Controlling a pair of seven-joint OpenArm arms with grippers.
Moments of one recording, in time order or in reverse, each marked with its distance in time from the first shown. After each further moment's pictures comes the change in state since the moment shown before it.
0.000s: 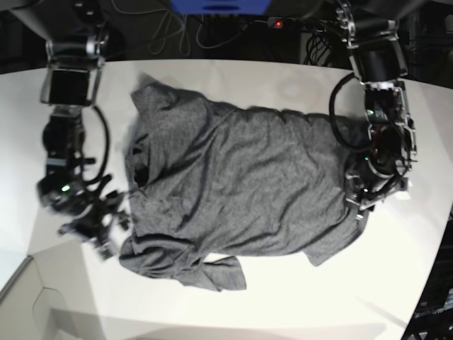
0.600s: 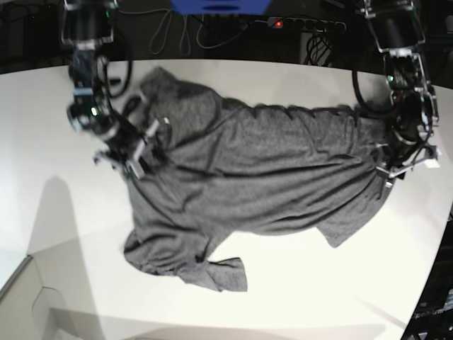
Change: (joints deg) left arm 12.0 -4.8 -4.3 10.4 -0.8 0.3 -2.7; right arm -22.4 -1.4 -1.1 -0.8 1.4 -0.5 22.2
